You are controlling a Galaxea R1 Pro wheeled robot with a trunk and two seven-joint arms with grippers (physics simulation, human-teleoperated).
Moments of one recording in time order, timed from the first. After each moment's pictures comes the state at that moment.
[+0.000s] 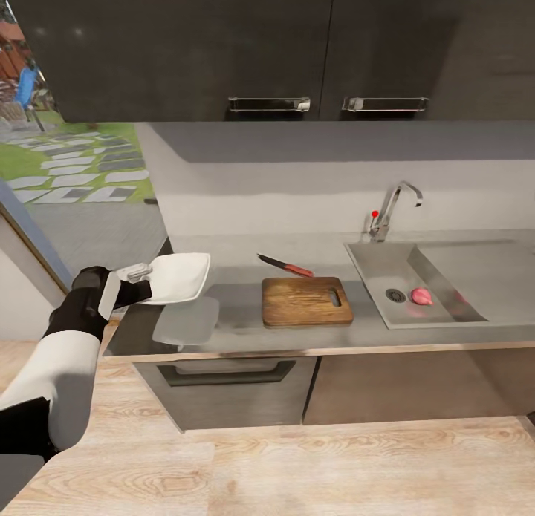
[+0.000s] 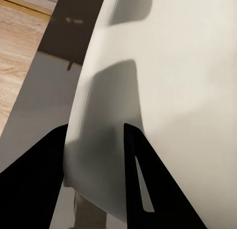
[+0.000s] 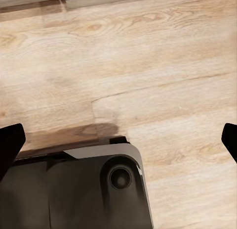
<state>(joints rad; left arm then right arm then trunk) -1.08 0.14 0.29 -0.77 0.07 0.95 0.06 0.08 -0.04 0.35 -0.57 -0.38 -0.39 -0.25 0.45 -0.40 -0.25</state>
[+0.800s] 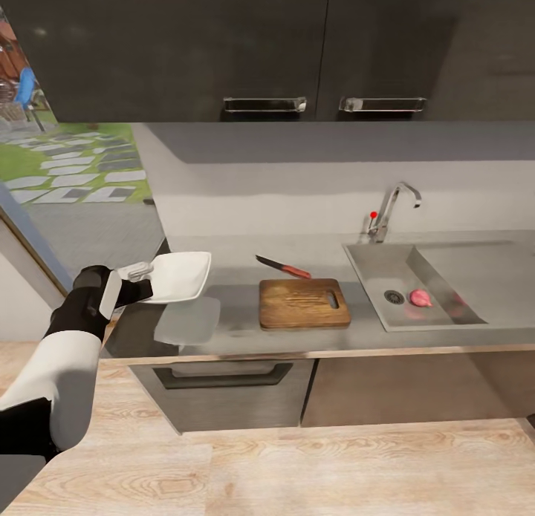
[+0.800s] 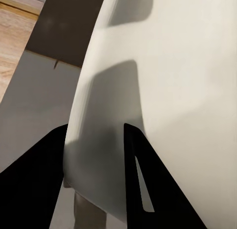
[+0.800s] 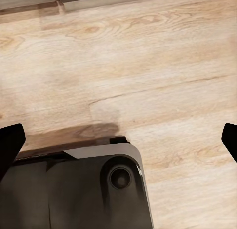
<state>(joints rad) -1.08 0.13 0.29 -0.78 0.07 0.95 0.06 0.08 -0.04 0.35 -0.57 -0.38 -0.39 -0.25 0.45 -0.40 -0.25</state>
